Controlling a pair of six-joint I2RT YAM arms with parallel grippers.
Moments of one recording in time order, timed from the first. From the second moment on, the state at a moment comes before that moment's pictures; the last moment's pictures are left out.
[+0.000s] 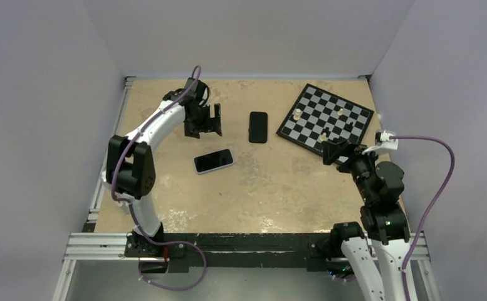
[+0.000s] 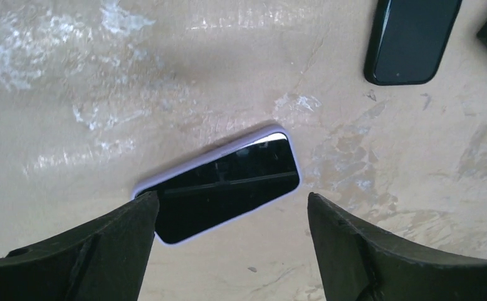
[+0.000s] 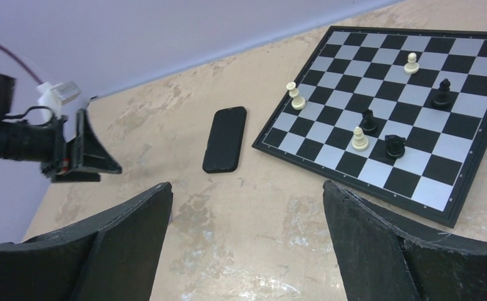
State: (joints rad) left arm -0.34 1.79 1.51 -0.82 0.08 -0.43; right arm 0.10 0.41 0.73 -0.43 -0.03 0.44
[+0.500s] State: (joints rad) left arm -0.25 2.05 1.52 -0.88 0.34 -0.27; right arm 0.10 0.33 0.74 -0.48 -0.04 0.43
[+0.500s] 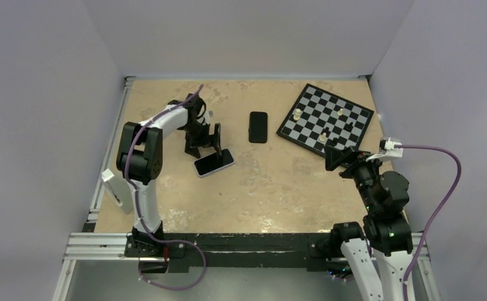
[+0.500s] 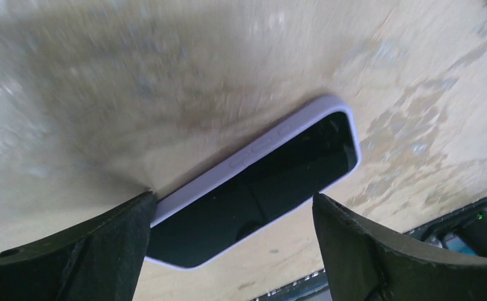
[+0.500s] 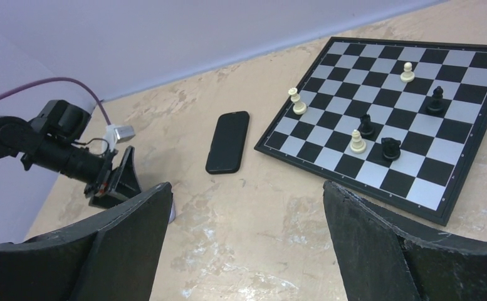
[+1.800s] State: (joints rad) left arm -0.41 2.05 1.58 -0.97 0.18 -0.20; right arm 0.10 0.31 0.74 -0.49 -0.04 0.42
